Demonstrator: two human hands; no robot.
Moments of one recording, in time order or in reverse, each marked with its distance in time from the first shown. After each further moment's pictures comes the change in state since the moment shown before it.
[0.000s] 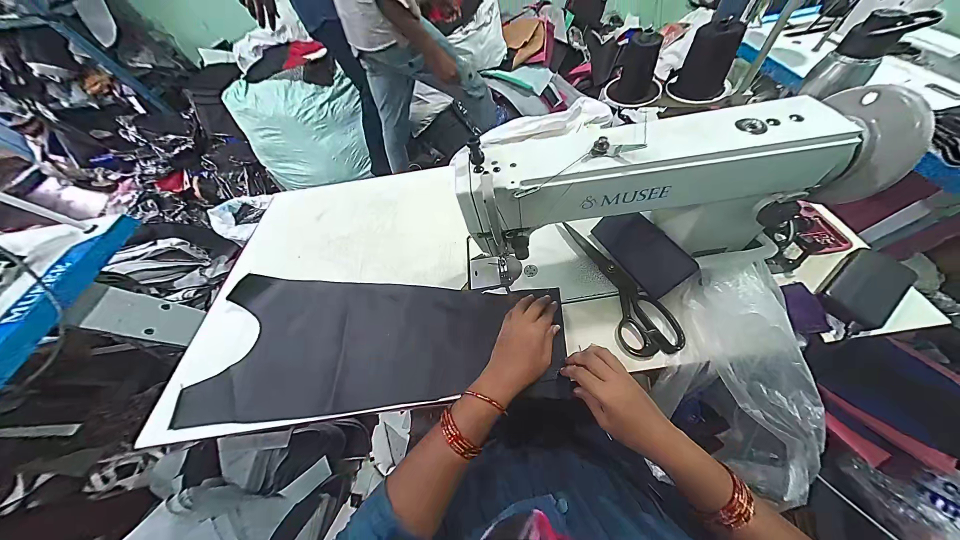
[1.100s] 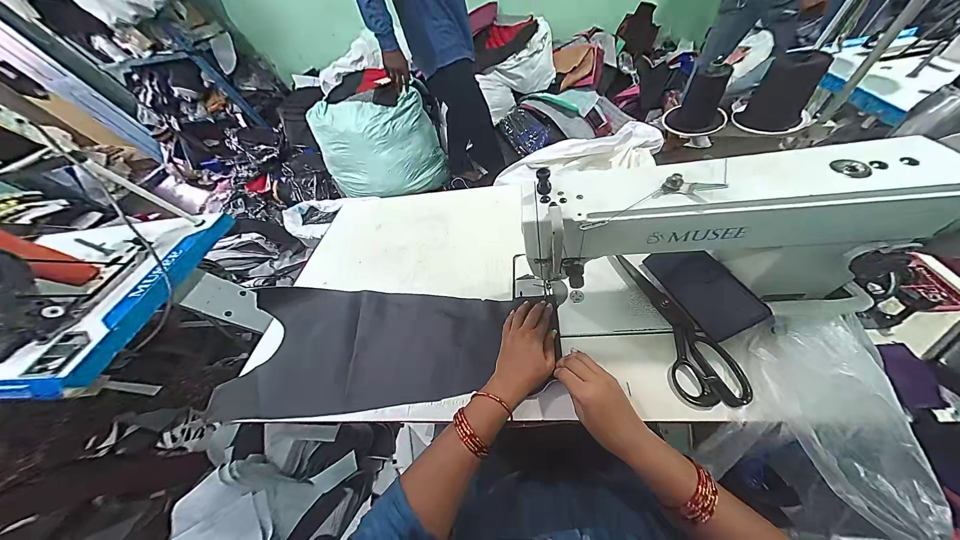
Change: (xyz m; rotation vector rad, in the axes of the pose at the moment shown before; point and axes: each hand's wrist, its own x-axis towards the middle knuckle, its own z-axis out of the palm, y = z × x) left_hand -0.003 -0.059 -0.015 0.128 0.072 -0.230; right_hand 0.078 -0.017 0.057 0.002 0.118 -0.109
